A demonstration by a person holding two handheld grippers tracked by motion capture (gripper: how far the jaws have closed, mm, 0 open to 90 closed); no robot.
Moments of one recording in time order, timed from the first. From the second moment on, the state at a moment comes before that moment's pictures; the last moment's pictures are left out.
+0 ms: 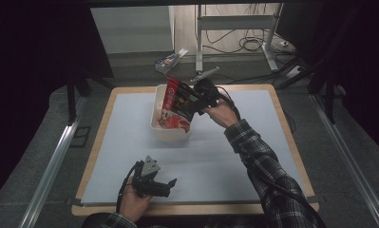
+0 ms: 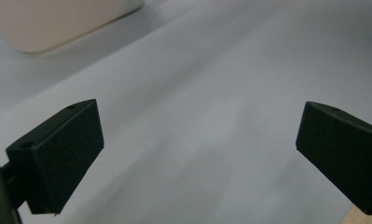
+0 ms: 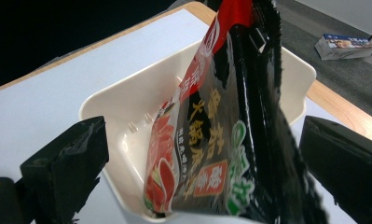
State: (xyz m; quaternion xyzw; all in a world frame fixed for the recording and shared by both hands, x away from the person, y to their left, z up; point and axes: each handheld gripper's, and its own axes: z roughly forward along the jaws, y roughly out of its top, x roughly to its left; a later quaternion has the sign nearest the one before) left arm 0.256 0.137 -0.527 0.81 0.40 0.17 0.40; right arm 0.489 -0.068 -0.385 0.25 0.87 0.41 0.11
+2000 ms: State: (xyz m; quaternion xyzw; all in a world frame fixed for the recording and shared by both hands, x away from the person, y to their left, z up) left arm 0.252 0.132 -0.526 0.82 0.36 0.20 0.40; right arm 0.414 -0.141 -0.449 0.23 0.87 0.42 0.10
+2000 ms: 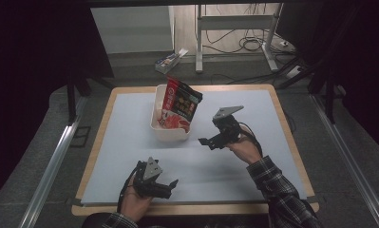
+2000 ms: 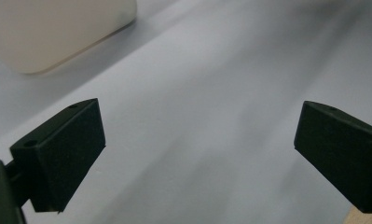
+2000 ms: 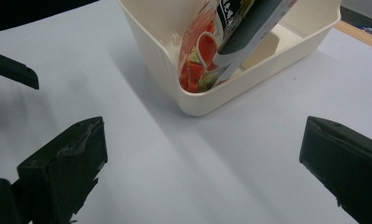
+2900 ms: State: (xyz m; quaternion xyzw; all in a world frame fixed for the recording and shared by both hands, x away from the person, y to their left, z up) left arm 0.252 0.135 -0.524 0.81 0.36 0.21 0.41; right arm 0.380 -0.187 -0.456 0.26 0.87 0.42 0.08
